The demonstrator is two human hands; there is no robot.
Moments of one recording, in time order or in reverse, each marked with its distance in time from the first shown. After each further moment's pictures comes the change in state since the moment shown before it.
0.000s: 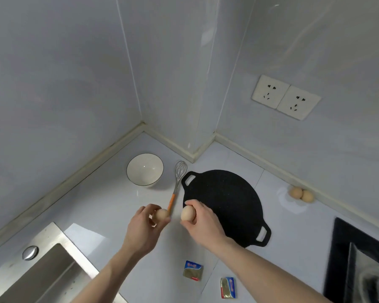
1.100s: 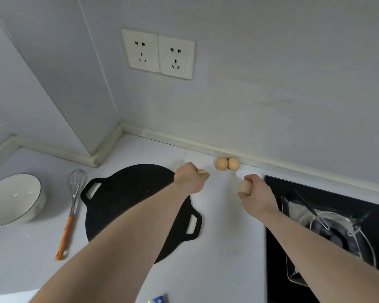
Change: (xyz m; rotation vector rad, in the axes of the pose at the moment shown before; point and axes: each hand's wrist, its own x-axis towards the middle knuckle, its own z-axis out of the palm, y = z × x) left_hand 0.095 0.249 0.306 0.144 -0.499 0.064; right_hand -0.063 0.307 -0.178 0.120 0.518 0.603
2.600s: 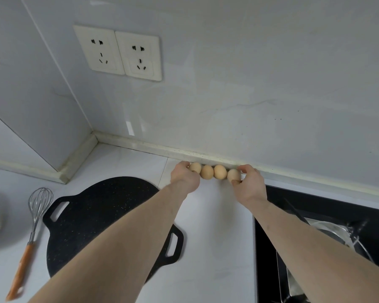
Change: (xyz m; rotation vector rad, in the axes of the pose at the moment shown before) left_hand 0.038 0.045 0.035 -0.283 0.069 -0.050; right_hand 0.079 0.010 -0.004 0.105 0.161 -0.022
